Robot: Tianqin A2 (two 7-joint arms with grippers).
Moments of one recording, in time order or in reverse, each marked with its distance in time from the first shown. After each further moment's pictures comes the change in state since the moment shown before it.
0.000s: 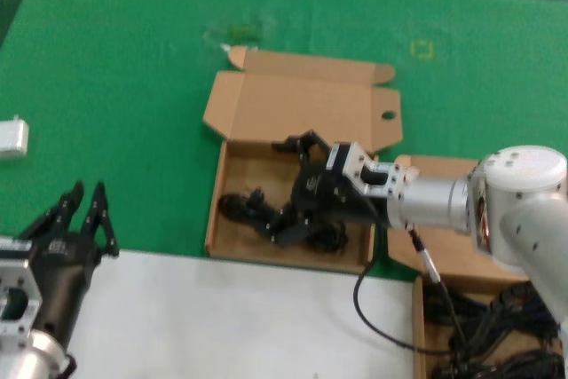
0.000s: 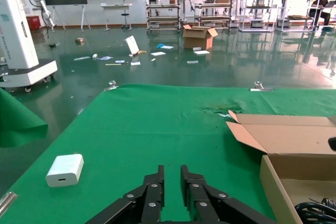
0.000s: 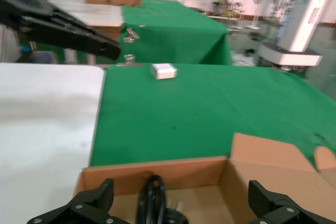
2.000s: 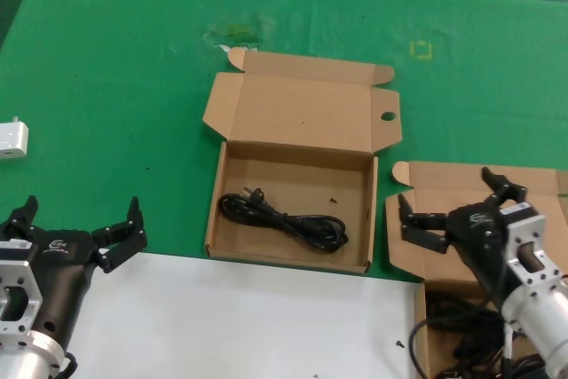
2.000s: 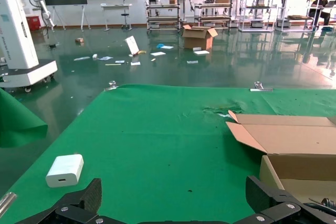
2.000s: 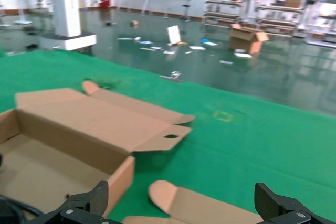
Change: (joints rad) left arm 0.000 0.000 0.000 0.000 0.000 0.000 0.000; right arm -0.852 0.176 0.207 1.074 0.110 0.732 0.493
